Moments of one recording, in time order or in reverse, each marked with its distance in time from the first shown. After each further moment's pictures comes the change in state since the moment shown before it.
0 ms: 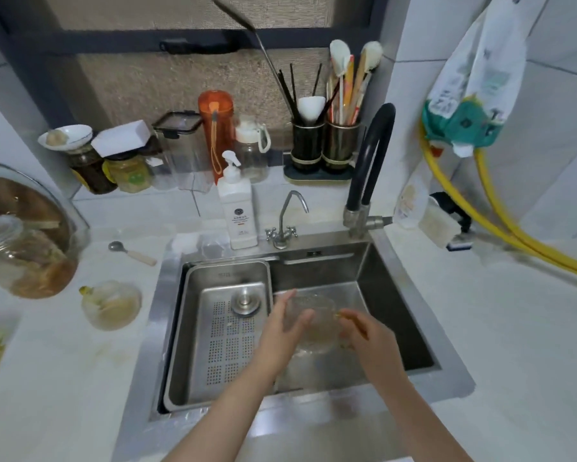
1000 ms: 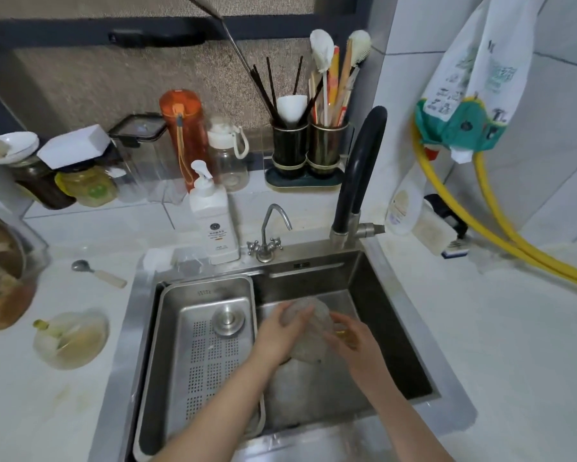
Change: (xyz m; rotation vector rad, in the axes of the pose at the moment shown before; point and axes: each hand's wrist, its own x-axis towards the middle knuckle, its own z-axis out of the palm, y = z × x) left_hand 0.082 0.017 0.022 0.049 0.037 -0.230; right_hand 0.065 0.023 0.006 0.192 -0.068 0.095
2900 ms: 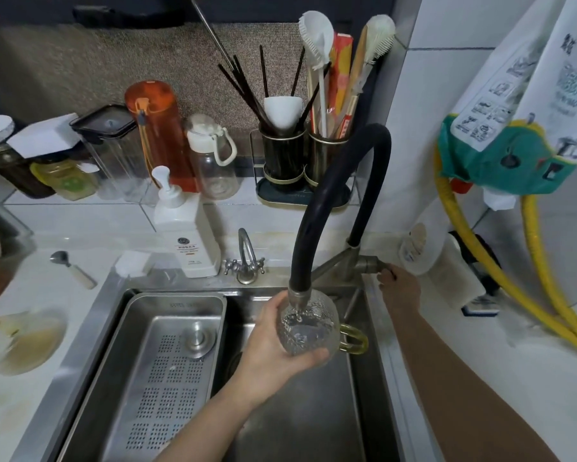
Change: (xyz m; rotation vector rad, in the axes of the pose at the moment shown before) left_hand 0.052 0.054 0.060 -0.014 0.089 0.301; right_hand 0.259 0.024 -0.120 -0.254 0.281 0.073
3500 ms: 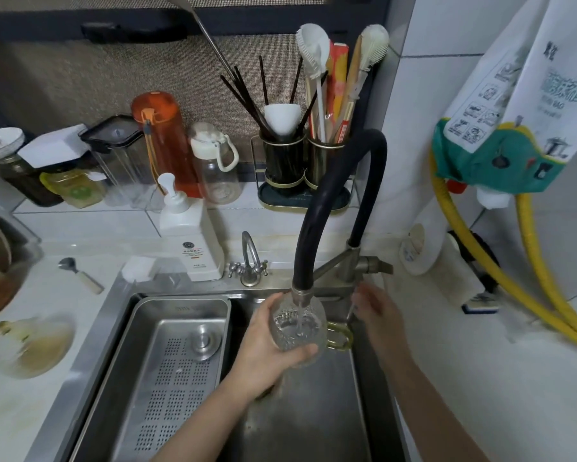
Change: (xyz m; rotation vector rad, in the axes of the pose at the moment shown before) left_hand 0.002 -0.017 -0.012 0.051 0.029 -0.033; right_hand -0.103 -0.028 -0.011 0.319 -0.217 -0.053
